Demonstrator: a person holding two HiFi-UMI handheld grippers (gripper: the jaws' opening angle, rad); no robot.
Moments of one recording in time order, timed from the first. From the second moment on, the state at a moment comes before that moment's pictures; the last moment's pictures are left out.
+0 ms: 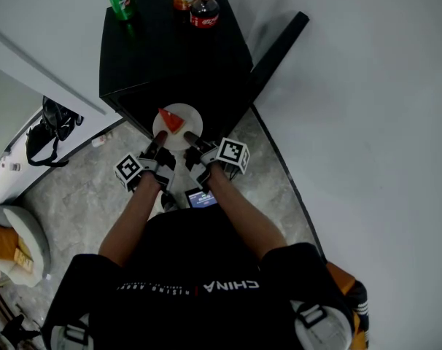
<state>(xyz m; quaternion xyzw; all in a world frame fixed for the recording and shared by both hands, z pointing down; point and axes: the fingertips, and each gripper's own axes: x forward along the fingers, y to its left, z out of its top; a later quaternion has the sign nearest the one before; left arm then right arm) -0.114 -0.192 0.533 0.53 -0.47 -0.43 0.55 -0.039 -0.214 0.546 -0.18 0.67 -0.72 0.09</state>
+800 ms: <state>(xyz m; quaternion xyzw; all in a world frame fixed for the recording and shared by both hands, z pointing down) -0.121 -0.193 0.559 0.57 -0.47 -0.39 0.55 -0.054 -0.261 0.593 -0.19 0.66 -0.72 0.13</state>
